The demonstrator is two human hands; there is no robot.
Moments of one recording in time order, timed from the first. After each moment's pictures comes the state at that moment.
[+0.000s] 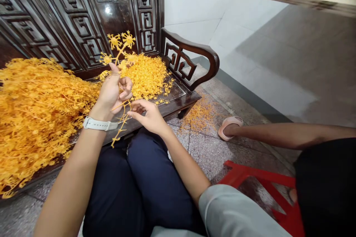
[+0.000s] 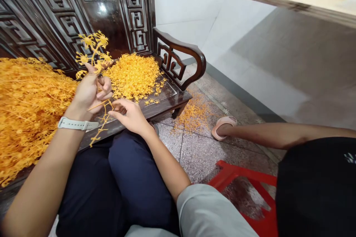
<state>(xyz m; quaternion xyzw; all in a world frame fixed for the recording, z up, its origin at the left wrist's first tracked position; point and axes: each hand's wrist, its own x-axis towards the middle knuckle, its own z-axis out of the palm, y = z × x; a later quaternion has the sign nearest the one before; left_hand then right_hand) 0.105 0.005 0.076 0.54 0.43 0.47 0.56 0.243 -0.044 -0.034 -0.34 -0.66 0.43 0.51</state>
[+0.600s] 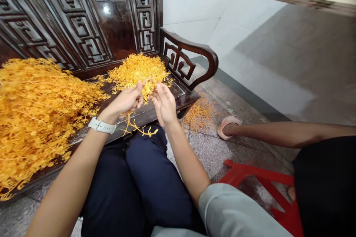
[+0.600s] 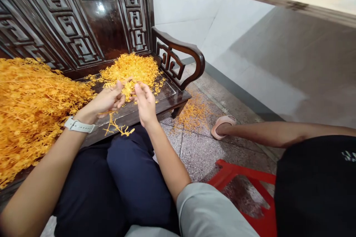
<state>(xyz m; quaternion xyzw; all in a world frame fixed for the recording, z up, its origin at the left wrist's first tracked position) 0.114 -0.001 0.050 0.64 0.45 0.27 0.57 0.268 -0.030 -0.009 -0.37 -0.42 0.50 0.66</state>
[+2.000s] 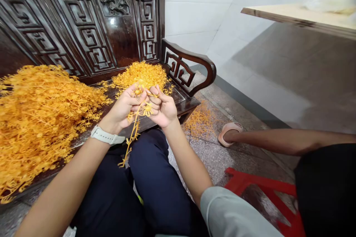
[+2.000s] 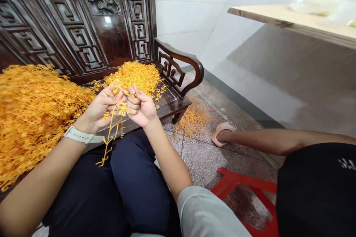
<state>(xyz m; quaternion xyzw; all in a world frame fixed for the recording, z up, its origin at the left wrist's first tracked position) 0.121 -0.033 0.080 0.41 0.30 0.47 0.72 0.270 -0.032 0.038 -0.04 -0.23 0.82 0.52</state>
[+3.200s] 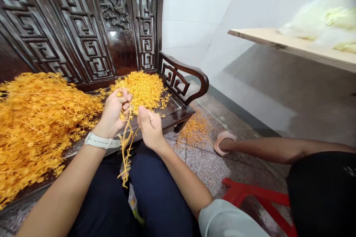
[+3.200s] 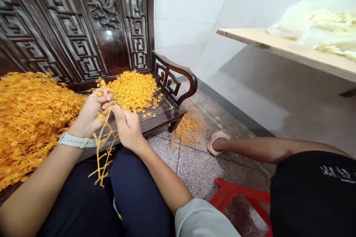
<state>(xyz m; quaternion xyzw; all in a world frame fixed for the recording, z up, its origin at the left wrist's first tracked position) 0.110 -0.012 0.082 0.37 0.35 0.59 0.62 0.239 -0.082 0.039 -0.32 -0.59 0.40 0.62</state>
